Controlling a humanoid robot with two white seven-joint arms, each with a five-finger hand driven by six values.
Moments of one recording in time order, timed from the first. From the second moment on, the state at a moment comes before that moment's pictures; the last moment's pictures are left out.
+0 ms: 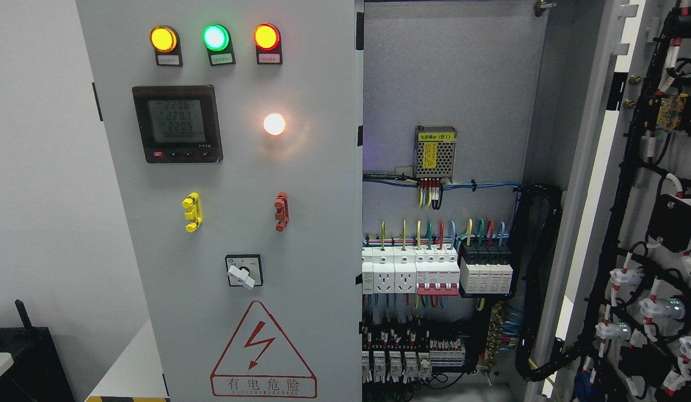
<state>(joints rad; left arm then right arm) -0.26 0.84 -1.02 -1.65 1.10 0.02 -0.38 0.11 0.12 0.13 -0.13 0.07 0.02 -0.02</state>
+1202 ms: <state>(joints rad) 0.09 0.68 -0.84 -1.12 0.77 -0.10 -0.46 0.11 0.12 0.13 -0.13 0.07 0.02 -0.02</state>
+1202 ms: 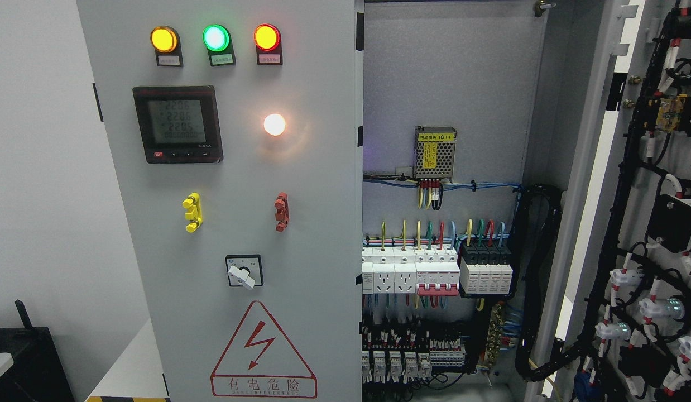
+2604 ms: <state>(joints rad) 0.01 0.21 -0.56 -0.32 0.45 -0.12 -0.46 0.11 0.12 0.13 -0.13 0.07 0.02 -0.02</state>
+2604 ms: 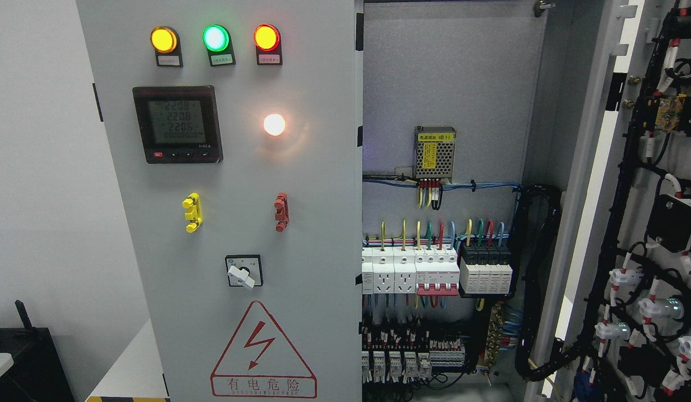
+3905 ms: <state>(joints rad) 0.00 0.02 -0.08 0.00 0.12 -0.11 -0.26 0.13 0.11 0.13 -0.14 0.07 0.02 -0.02</state>
